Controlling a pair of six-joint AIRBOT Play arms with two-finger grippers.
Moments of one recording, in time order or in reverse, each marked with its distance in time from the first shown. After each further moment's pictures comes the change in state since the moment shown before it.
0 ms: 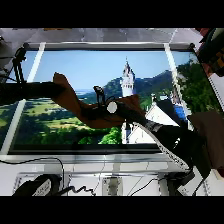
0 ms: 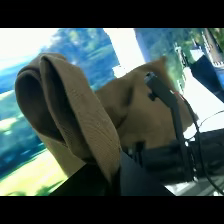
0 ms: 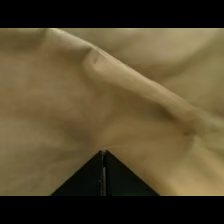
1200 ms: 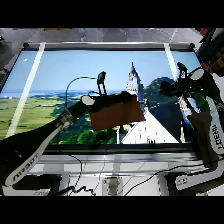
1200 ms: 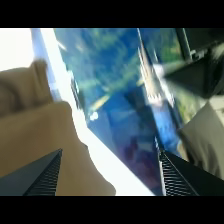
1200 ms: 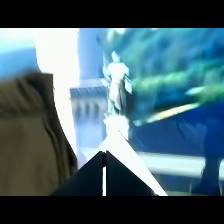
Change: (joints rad) left arm -0.708 -0.492 0.016 -0.524 0.771 0.075; right arm -0.911 0.166 0.013 -0.340 0.603 -0.146
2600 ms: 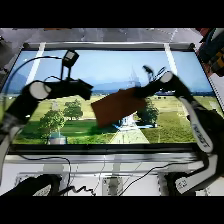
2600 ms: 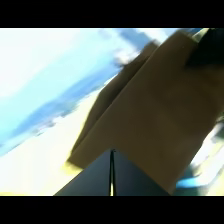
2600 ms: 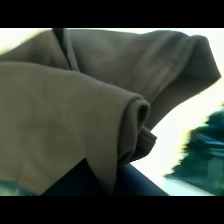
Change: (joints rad) left arm 0.307 0.404 0.001 0.856 -0.406 0.037; right arm 0.248 -0.014 0.037 0.096 -0.129 -0.065
